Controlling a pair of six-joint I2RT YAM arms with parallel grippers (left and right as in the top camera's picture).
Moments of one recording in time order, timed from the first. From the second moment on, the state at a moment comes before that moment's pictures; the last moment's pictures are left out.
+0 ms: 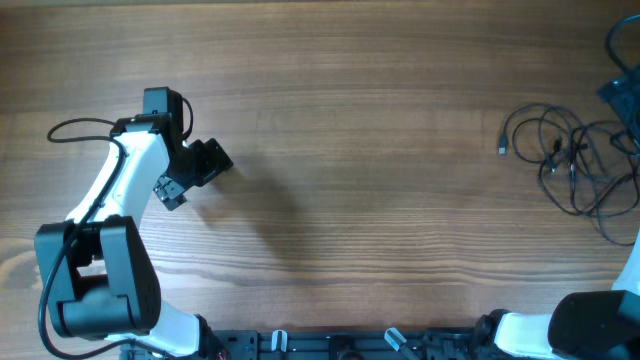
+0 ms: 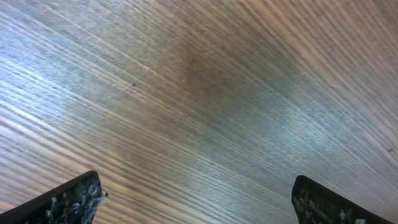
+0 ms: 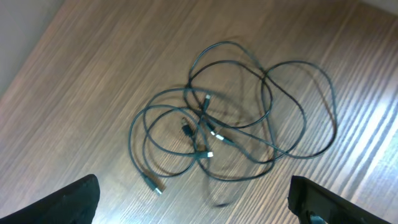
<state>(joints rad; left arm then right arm) 0.07 1.72 1.12 -0.90 0.08 -0.57 -0.45 1.56 1.63 -1.09 0.20 0.54</state>
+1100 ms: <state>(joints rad) -0.18 1.72 1.12 -0.76 0.01 -0.43 -0.04 1.56 1.33 -1.07 -0.23 0.16</state>
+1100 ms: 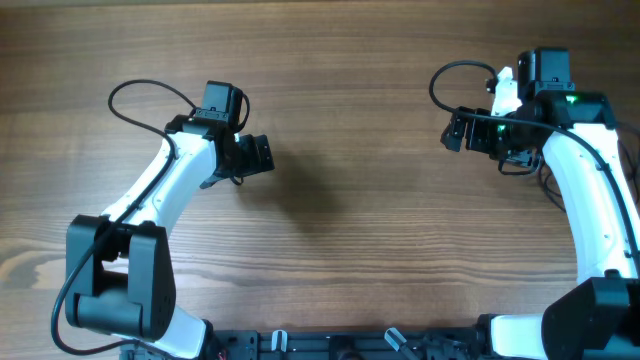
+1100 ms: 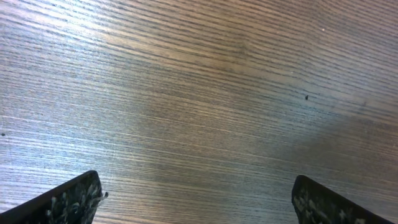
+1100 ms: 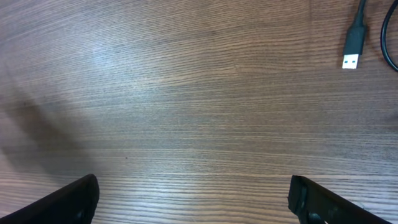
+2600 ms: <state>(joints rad) -0.18 1.58 1.12 -1.04 0.01 -0.46 -0.04 1.42 1.30 -1.14 -0.17 0.16</state>
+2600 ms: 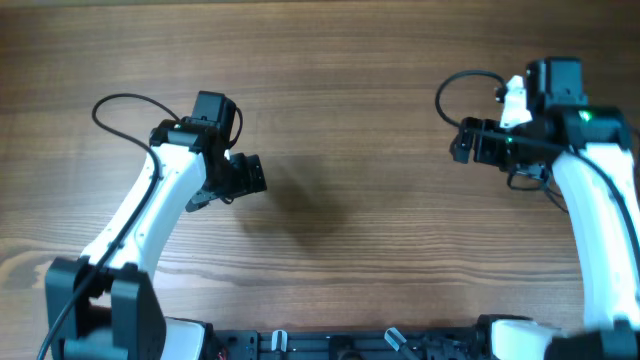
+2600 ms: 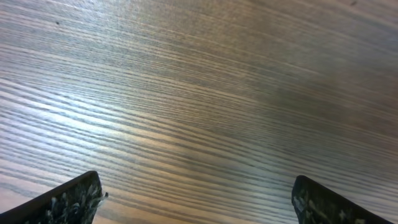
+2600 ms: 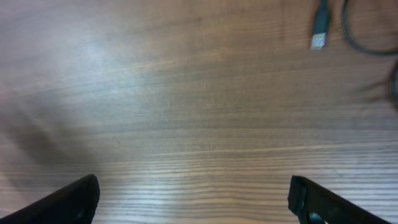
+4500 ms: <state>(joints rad) -0.18 0.68 0.84 -0.88 -0.01 -0.45 0.07 0.40 0.72 -0.62 -0.07 0.08</state>
